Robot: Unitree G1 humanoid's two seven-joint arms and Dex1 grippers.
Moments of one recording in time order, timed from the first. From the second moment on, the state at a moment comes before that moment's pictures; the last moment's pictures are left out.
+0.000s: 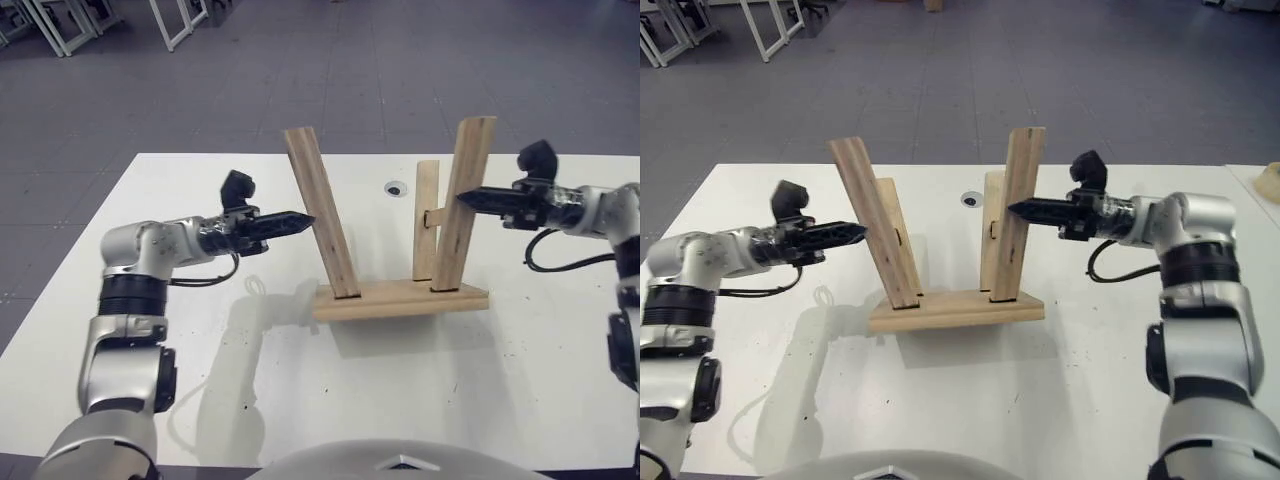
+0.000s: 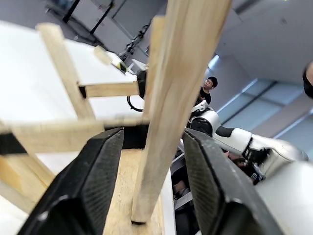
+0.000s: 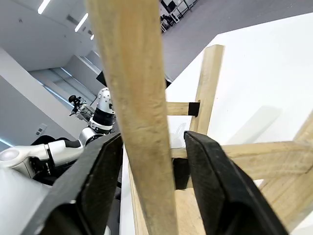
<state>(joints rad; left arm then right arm) -0.66 0.55 0.04 0.54 -0.77 1.10 -1.29 -0.95 -0.68 0.13 0.84 0.58 1.03 1.50</state>
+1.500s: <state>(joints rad) -0.29 0.58 -0.03 0.37 -0.38 0.16 -1.44 -0.18 -0.71 0.09 -0.10 0.43 0.61 1.27</state>
